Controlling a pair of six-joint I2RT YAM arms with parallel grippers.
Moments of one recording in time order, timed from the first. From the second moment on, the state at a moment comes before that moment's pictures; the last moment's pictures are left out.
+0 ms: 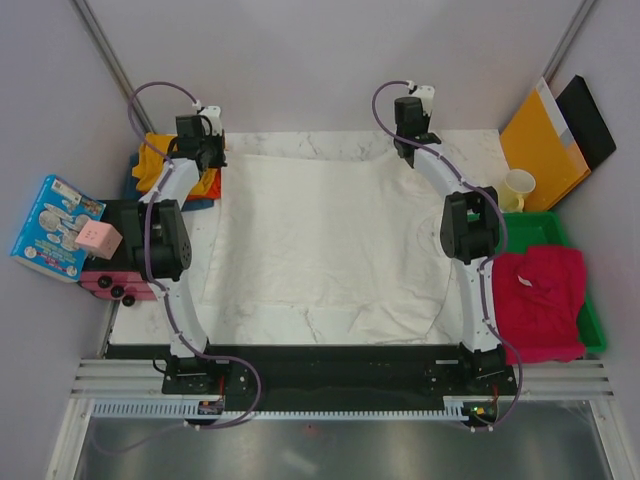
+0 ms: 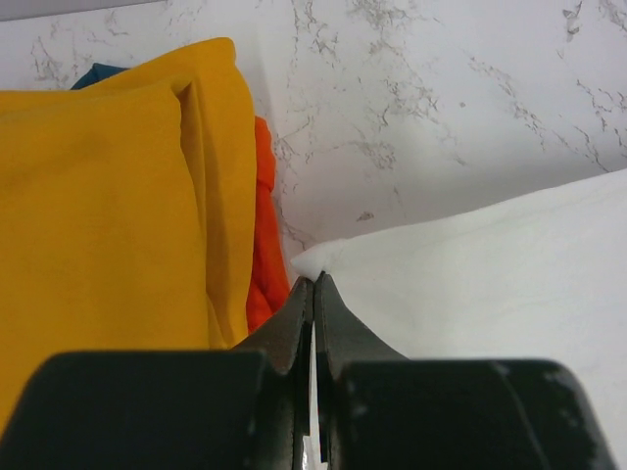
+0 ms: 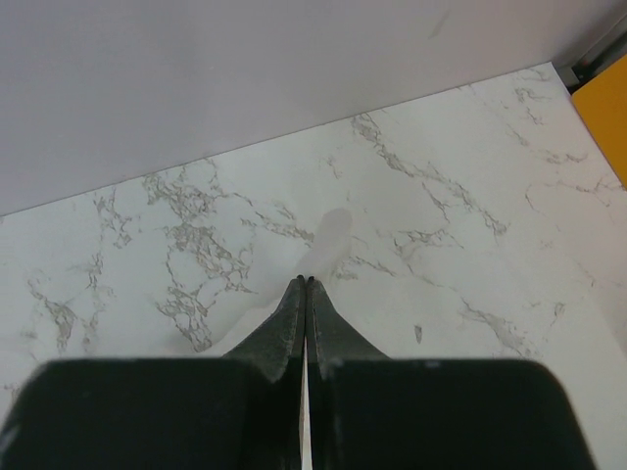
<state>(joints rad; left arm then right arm) 0.05 2.07 1.68 -0.20 0.16 0.12 0.23 2.40 2.14 -0.20 0.60 0.18</state>
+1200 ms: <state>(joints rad) 0.01 1.78 1.50 -0.22 0.17 0.08 0.37 1.82 1.38 -0.07 0.67 0.36</state>
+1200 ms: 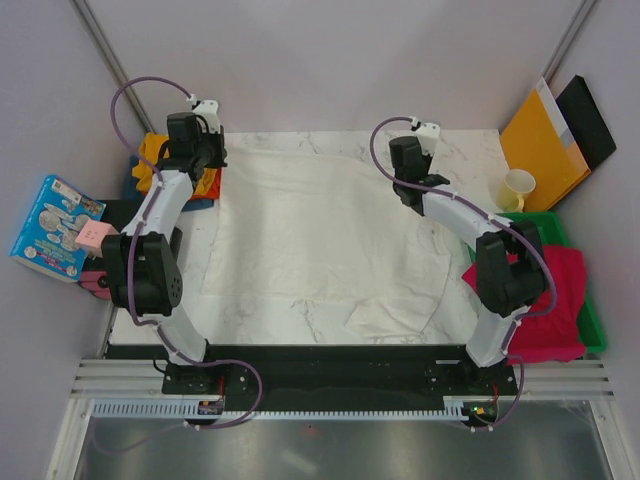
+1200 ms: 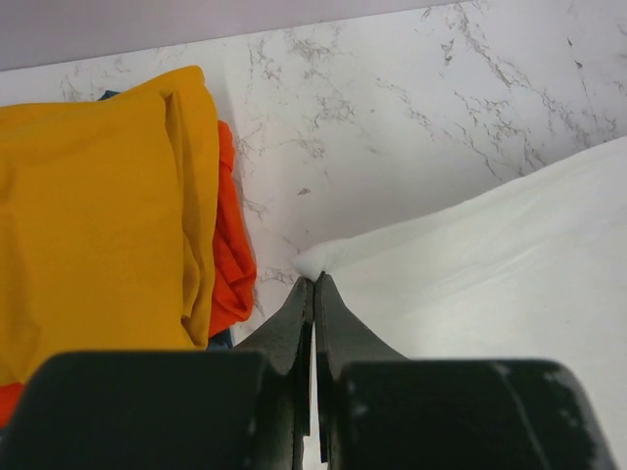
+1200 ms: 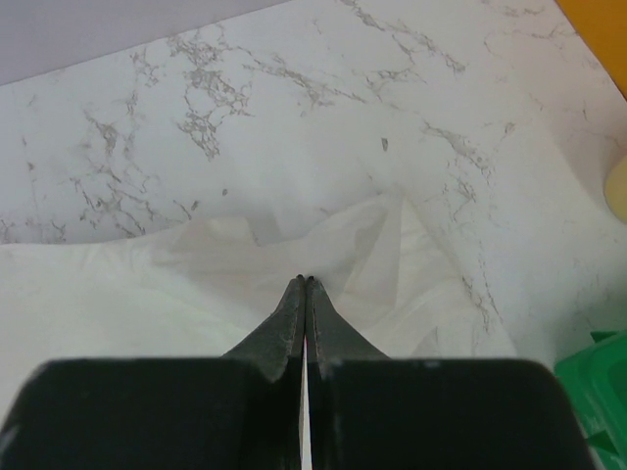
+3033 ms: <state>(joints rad) 0.06 2.00 1.43 -0.25 0.13 0.11 0.32 1.59 0.74 -0.07 0.63 0.67</state>
